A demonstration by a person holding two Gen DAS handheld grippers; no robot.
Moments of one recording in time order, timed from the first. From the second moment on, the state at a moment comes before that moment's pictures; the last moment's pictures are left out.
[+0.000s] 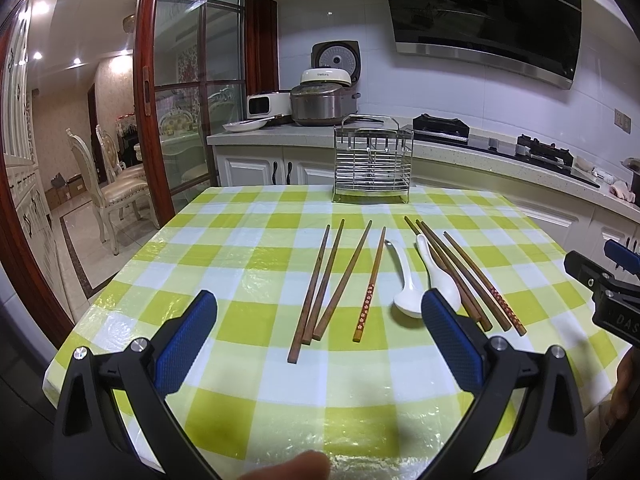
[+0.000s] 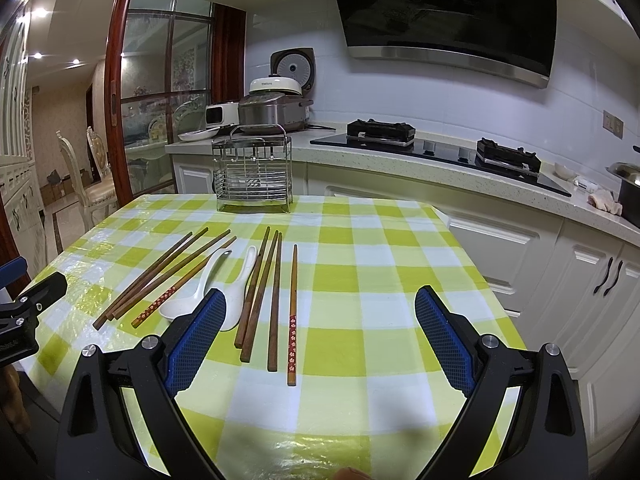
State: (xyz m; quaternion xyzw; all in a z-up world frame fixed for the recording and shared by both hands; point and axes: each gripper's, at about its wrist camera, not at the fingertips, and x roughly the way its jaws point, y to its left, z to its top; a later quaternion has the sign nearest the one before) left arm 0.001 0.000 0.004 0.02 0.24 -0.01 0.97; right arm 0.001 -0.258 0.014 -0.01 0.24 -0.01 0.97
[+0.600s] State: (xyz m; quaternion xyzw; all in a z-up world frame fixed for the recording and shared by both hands) left arm 0.085 0.006 -0.003 0.02 0.30 -0.05 0.95; right arm 0.128 -0.258 -0.022 0.03 0.39 0.03 0.92
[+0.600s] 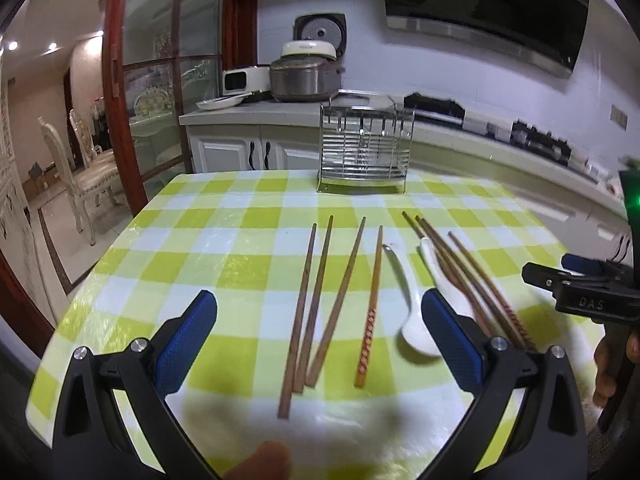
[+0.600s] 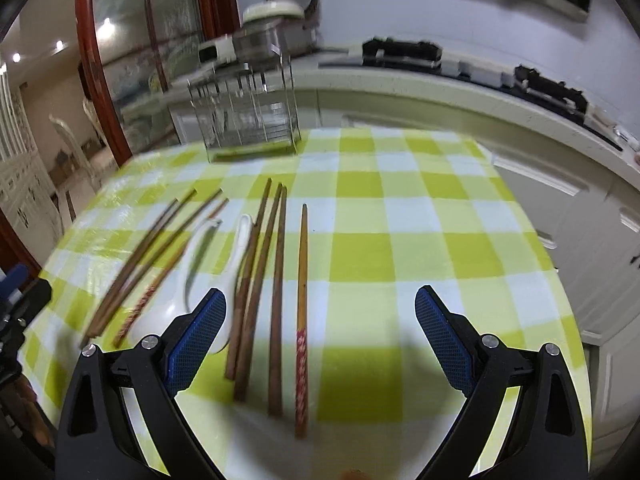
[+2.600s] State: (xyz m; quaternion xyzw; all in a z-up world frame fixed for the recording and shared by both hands) left arm 0.268 0.024 -0.068 0.05 0.48 -0.11 0.87; right arm 0.239 -0.249 -0.064 -0.01 0.50 0.09 0.86
